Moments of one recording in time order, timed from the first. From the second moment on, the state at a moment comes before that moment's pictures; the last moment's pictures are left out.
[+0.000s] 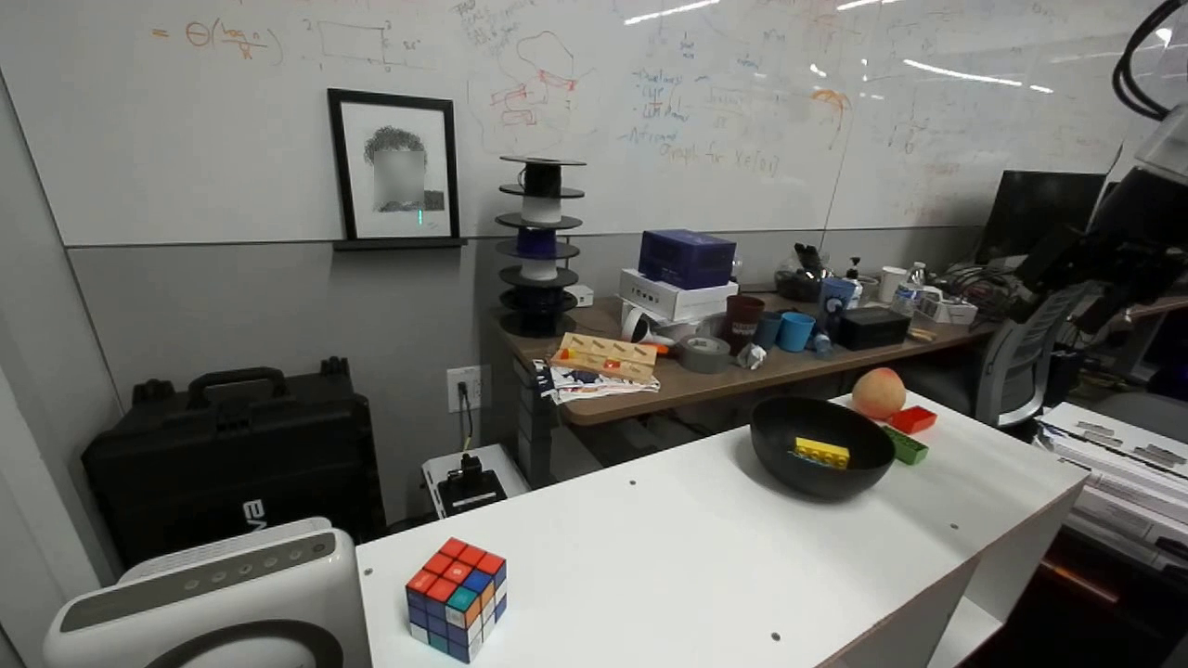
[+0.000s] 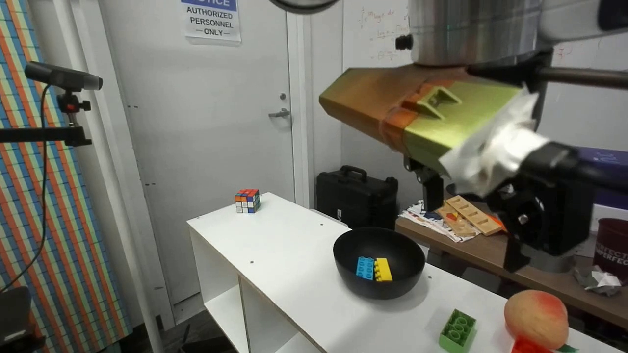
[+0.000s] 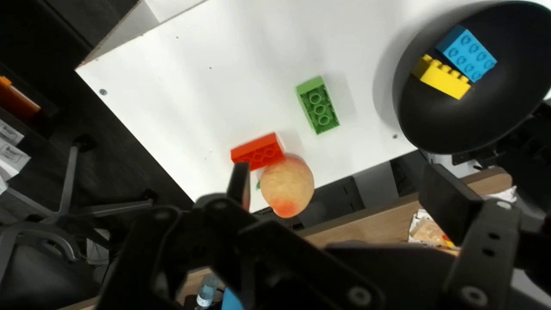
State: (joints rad) arm -0.28 0.26 -0.10 -2.13 0.25 2.66 -0.23
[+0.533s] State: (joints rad) arm -0.27 0.55 -0.13 -1.95 0.11 2.65 -0.17
